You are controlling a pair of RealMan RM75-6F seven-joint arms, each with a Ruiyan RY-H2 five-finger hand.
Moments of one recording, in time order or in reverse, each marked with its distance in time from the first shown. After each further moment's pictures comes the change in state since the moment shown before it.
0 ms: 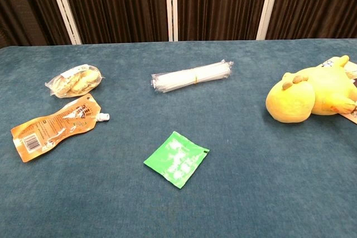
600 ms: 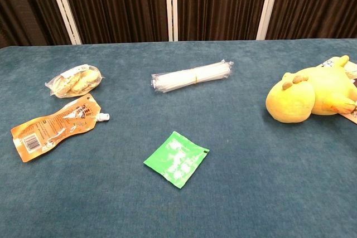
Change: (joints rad) left arm -0.004 0.001 0.001 -0.006 -0.009 -0.017 0.001; right arm 0.009 -0.008 0.037 0.023 0.002 -0.052 0.012
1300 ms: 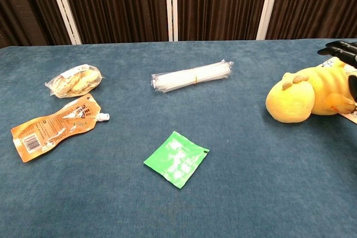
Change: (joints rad) left arm -0.012 -0.006 -0.001 -0.002 -0.019 -0.030 0.013; right arm 0.201 -0.190 0.157 0.103 0.187 -0.269 -0.149
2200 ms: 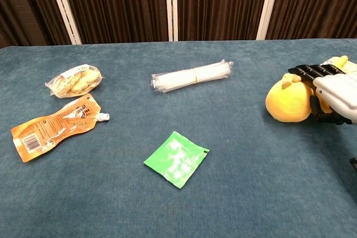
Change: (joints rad) left arm -0.012 -0.006 -0.002 0.008 -0.024 -0.032 0.007; right arm 0.088 -0.298 0.010 0.415 0.028 -0.055 0.087
